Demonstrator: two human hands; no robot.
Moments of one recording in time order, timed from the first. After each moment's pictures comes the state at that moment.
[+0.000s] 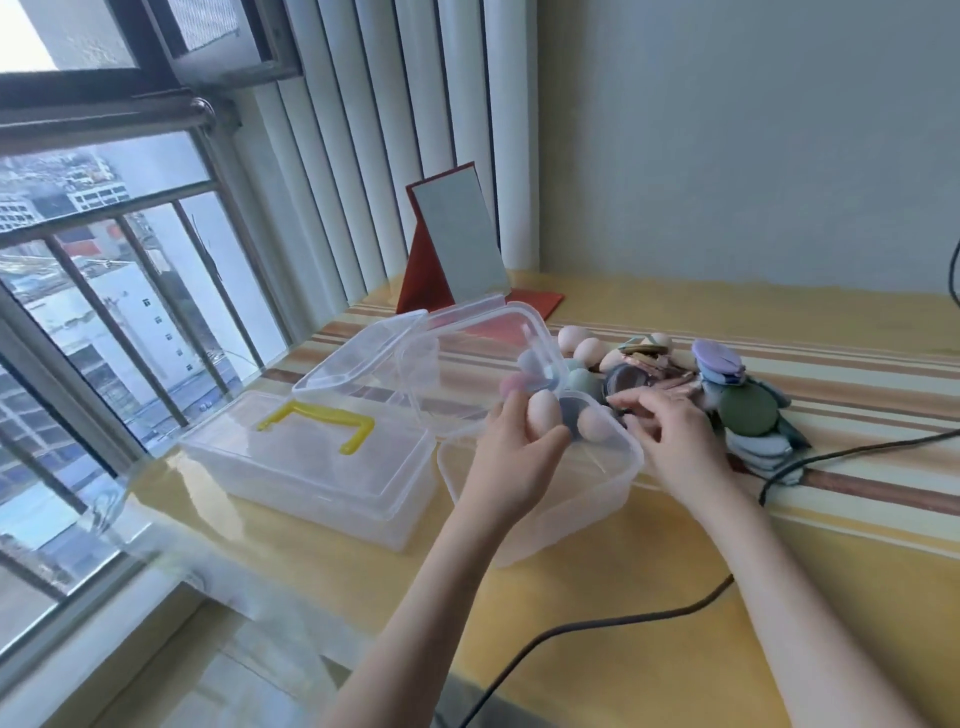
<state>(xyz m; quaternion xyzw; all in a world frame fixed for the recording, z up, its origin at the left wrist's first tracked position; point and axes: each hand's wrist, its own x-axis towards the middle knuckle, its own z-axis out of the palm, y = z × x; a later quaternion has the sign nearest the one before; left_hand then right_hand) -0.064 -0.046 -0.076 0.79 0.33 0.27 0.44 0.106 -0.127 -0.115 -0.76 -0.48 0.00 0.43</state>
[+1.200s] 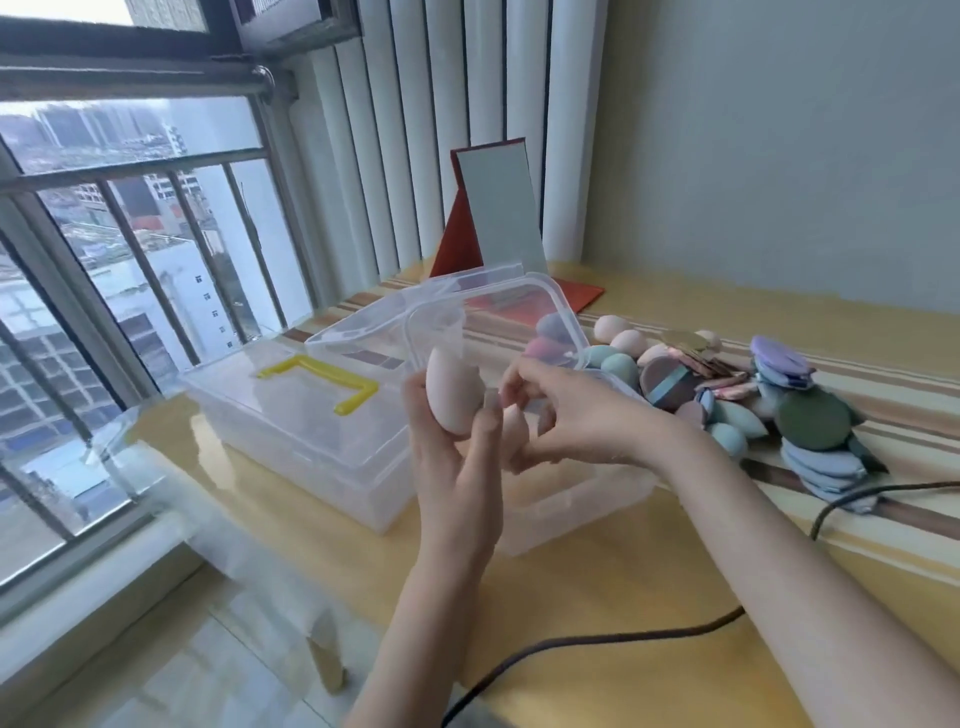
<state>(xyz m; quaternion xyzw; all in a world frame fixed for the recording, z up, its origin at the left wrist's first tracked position) -0.097 -0.052 -0.107 0.61 0.23 0.65 0.39 0.044 -0.070 -0.066 -0.62 -0.69 0.24 0.29</state>
